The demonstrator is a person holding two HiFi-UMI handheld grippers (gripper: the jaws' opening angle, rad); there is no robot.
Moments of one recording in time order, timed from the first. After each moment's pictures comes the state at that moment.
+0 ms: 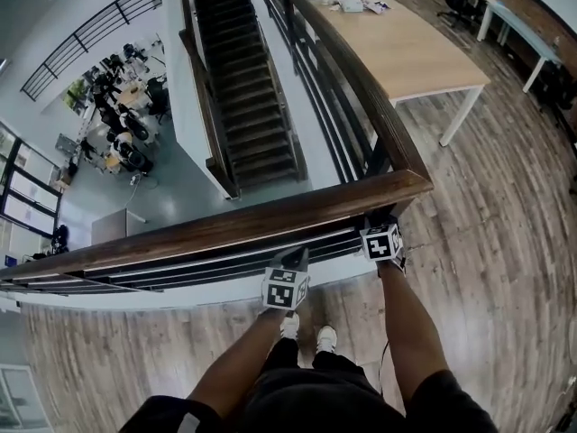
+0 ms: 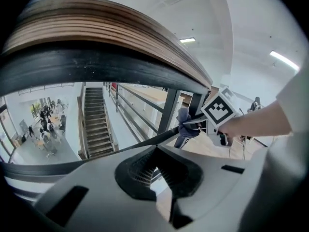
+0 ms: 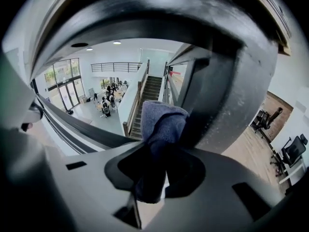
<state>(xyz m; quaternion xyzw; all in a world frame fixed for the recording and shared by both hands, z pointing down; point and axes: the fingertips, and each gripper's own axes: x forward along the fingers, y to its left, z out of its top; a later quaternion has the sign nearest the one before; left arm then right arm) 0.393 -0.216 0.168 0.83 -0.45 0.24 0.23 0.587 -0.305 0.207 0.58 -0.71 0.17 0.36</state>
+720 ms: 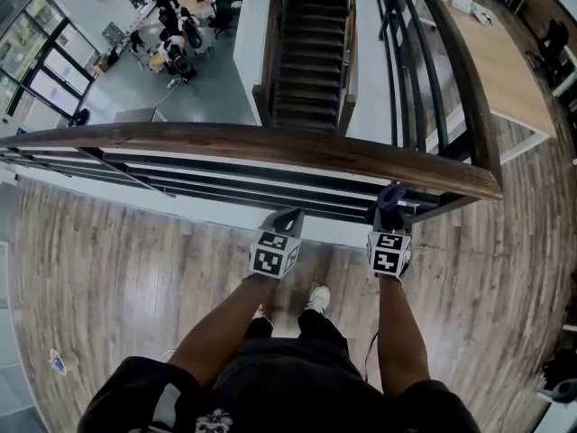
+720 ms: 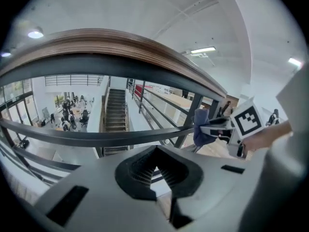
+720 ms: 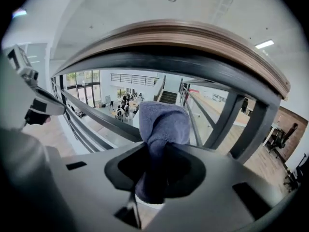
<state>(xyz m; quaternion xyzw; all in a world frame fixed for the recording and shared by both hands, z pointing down) 0.207 -0.121 0.169 0.77 -0.54 0.19 0.26 0.410 -0.201 0.178 0.54 -0.78 0.09 0.30</state>
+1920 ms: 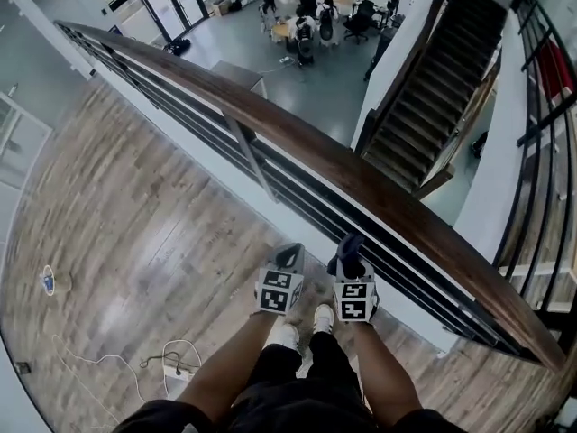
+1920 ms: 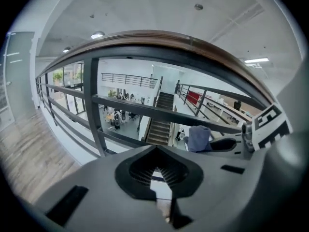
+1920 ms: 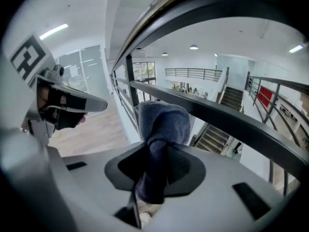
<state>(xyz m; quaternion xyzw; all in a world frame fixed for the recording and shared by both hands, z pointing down) -0.330 -0.015 0.234 0.58 -0.74 0.13 0.32 -0.234 -0.080 0.275 0.21 -0.91 0.09 0.35</state>
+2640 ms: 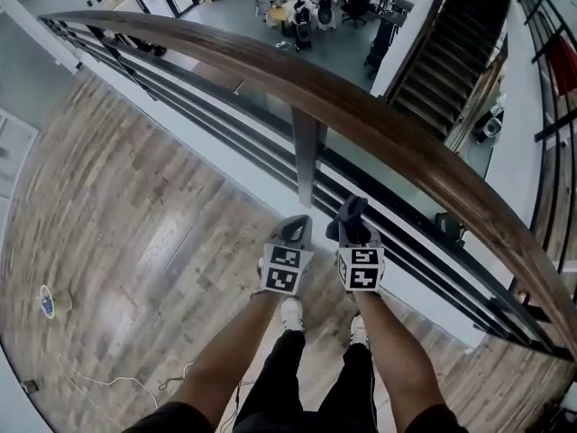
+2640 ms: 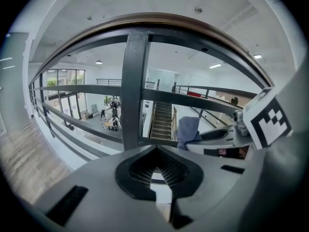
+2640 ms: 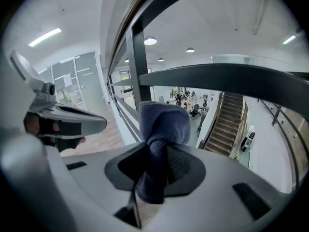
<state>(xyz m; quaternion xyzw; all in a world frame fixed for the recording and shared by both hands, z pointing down) -0.587 0.002 0.319 0.60 -0.74 0.14 0.27 -0.518 -0.067 0.345 0.23 -0.92 0.11 0.30</state>
